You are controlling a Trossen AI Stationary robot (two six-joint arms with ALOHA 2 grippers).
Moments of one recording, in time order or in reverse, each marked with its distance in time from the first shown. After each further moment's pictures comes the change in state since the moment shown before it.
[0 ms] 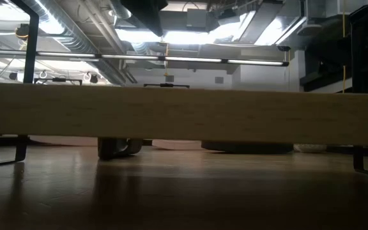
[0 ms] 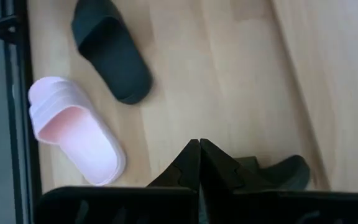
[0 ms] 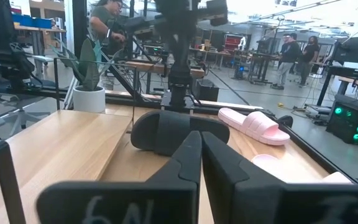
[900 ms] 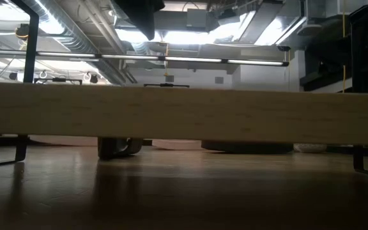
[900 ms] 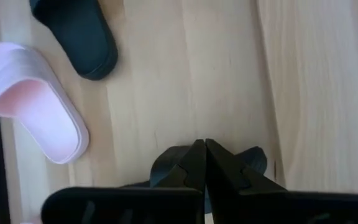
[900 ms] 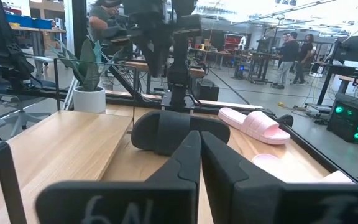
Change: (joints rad) left arm -0.115 0.107 0.065 -0.105 -0.037 -0.215; right arm 0.000 0.000 0.000 0.000 -0.003 0.008
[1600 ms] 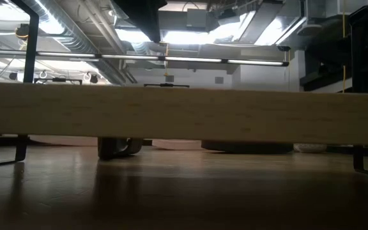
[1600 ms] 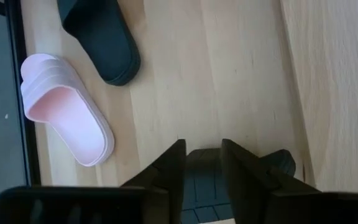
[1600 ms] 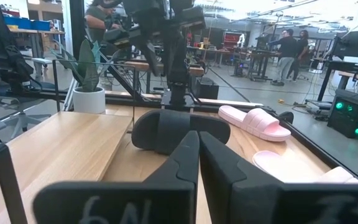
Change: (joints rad) left arm 0.001 0.000 0.000 0.006 -0.079 0.040; right arm 0.000 0.000 0.000 -0.007 0.000 0.022
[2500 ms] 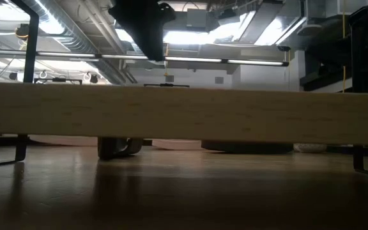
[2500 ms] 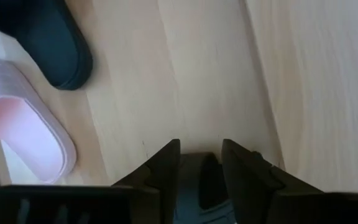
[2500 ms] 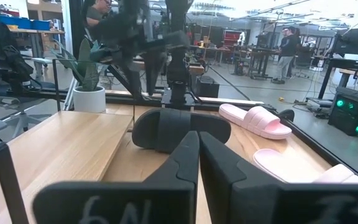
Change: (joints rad) left arm -0.049 0.124 0.001 0.039 0.058 0.010; right arm 0.000 0.000 0.000 -0.006 0.000 0.008
